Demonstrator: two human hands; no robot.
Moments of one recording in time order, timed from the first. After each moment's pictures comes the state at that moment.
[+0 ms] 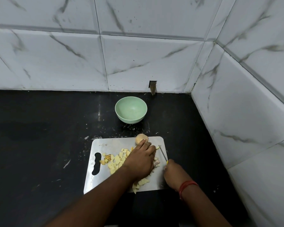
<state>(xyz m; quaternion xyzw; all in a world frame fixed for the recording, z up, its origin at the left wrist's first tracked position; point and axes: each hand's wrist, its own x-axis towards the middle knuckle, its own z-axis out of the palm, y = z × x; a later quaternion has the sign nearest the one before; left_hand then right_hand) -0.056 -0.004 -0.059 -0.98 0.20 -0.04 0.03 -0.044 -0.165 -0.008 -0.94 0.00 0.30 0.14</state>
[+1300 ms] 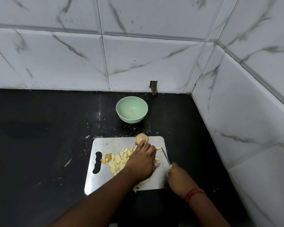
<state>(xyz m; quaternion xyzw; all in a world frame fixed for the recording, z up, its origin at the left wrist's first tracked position) -0.060 -0.012 -0.064 -0.99 0.16 -0.02 0.03 -0.059 -0.183 -0.008 -0.95 -0.03 0.28 0.15</state>
